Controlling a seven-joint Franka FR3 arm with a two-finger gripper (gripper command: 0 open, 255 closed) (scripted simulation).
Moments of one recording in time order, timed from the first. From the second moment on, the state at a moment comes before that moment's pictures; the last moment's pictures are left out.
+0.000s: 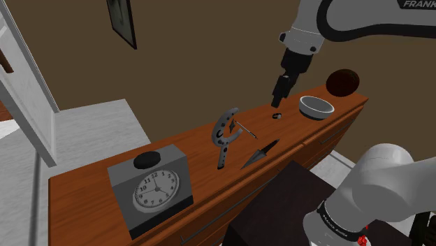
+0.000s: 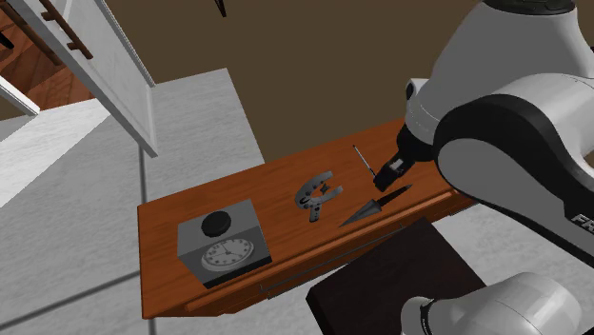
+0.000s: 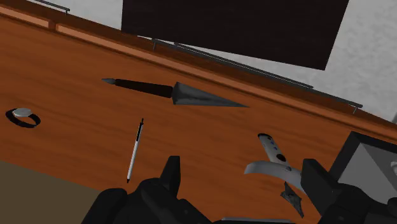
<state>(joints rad) 0.02 -0.76 0.02 -2.43 0.02 1.70 -0.16</state>
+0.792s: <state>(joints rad) 0.20 -0.39 -0.06 -2.22 0.23 1.76 -0.50</state>
